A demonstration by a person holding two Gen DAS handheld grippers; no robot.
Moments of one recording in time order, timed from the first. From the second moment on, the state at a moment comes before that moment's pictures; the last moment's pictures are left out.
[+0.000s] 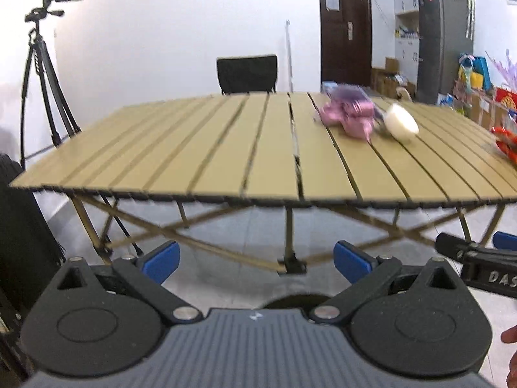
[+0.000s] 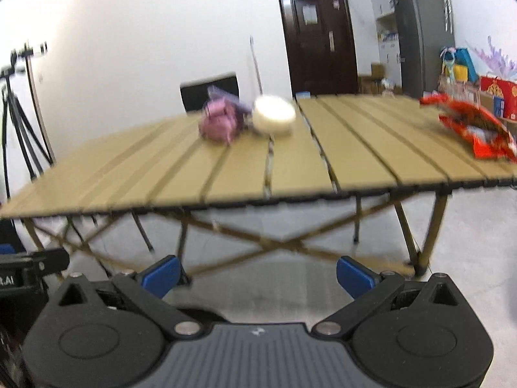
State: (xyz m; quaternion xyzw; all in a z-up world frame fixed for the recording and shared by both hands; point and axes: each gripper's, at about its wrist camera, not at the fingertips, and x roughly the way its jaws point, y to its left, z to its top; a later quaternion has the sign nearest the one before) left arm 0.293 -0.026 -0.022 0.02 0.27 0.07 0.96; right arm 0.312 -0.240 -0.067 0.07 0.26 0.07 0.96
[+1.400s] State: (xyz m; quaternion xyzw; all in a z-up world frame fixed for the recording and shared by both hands) left arm 0.463 -0.019 0.009 -0.07 0.25 0.12 0.96; right arm 0.551 -0.260 -0.033 0.16 0.26 0.01 0.95
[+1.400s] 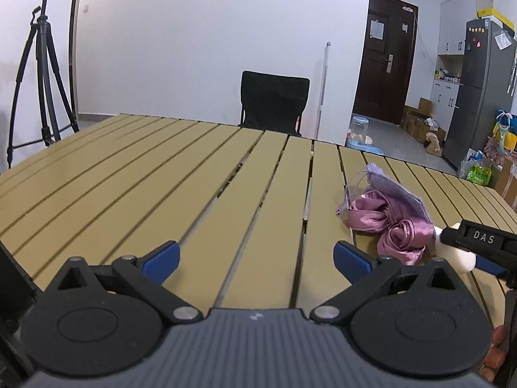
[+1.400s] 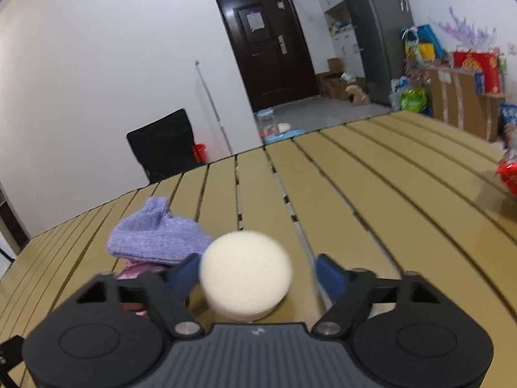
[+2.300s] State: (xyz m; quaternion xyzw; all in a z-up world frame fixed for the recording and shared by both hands) left arm 0.482 -0.111 -0.003 0.00 0.27 0.05 0.96; right arm 0.520 -0.336 -0.018 0.22 0.20 0.04 0.95
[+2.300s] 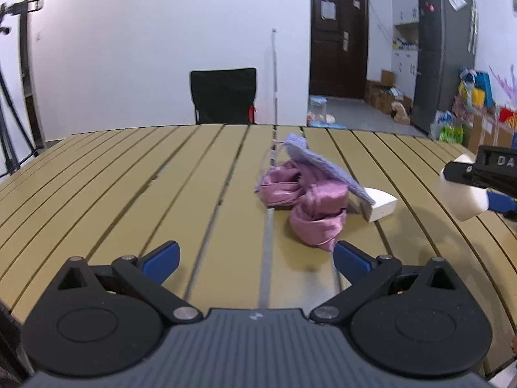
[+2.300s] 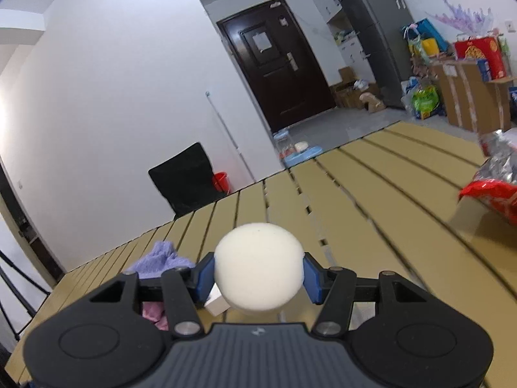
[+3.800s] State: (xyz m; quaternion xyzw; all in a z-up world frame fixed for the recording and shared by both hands) left arm 0.528 -0.074 0.032 0.02 0.32 0.13 0.94; right arm 0.499 -0.292 0.003 0.11 0.20 0.11 0.97
